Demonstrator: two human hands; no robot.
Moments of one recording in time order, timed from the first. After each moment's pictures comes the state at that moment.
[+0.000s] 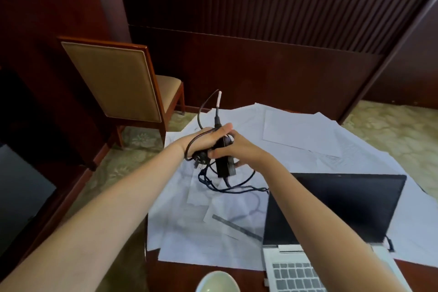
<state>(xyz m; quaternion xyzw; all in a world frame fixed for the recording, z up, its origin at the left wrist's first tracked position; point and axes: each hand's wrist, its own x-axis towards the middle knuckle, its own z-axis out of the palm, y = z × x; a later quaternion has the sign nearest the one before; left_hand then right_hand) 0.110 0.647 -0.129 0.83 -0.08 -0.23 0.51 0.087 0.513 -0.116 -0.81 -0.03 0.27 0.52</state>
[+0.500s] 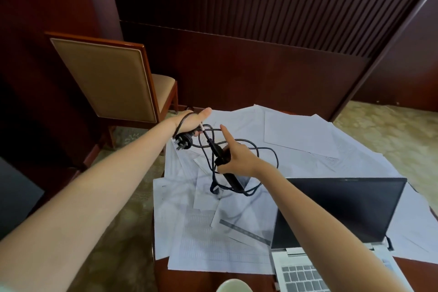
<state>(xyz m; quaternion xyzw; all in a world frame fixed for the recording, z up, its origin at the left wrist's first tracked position) 0.153 0.710 -0.105 0.90 -0.02 -0.19 0.39 0.098 0.536 -0.139 -0.91 -0.16 0.20 0.34</state>
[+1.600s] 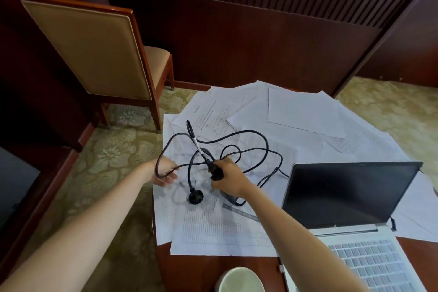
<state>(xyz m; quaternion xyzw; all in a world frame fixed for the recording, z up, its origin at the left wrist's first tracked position) 0.099 0.759 -0.243 0.76 0.23 -0.39 0.47 0.074 0.553 -0.244 -0.92 -0.11 0.22 0.30</state>
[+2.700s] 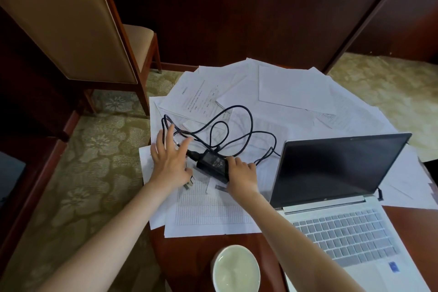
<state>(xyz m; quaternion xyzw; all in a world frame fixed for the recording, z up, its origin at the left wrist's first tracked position) 0.048 0.703 -0.265 0.99 -0.06 -0.03 0.15 0.030 0.527 -0.265 -0.99 -0.04 0.16 0.03</state>
